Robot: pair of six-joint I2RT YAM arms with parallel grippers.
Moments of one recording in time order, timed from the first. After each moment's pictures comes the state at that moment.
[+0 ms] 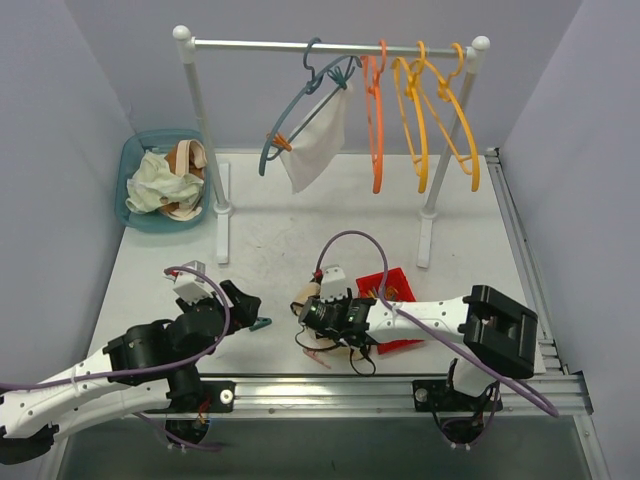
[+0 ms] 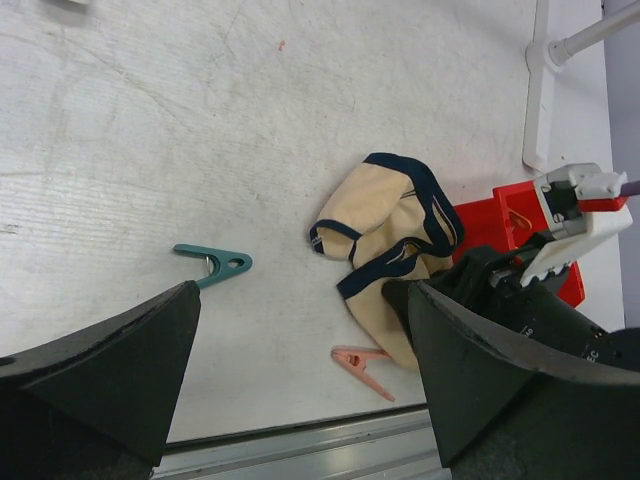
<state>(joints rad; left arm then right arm) -1.17 0.46 0.62 -0.81 -0.75 -1.14 1.25 1.58 0.83 -0.42 0.56 0.85</state>
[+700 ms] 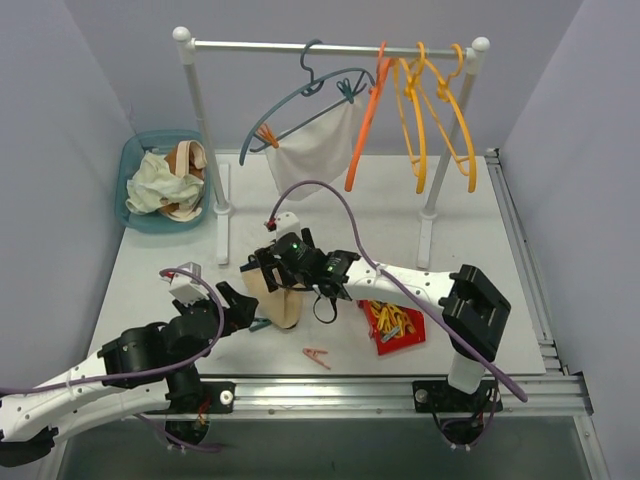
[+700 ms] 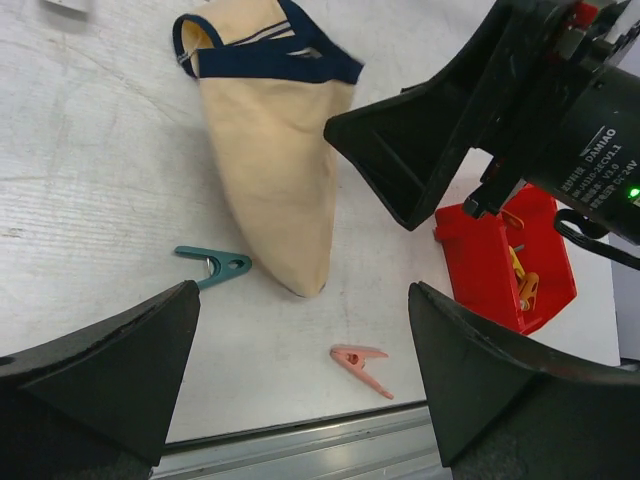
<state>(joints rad) -1.17 0.42 0.62 -0.82 -0.75 -1.12 1.08 1.76 1.27 -0.21 0.33 0.38</state>
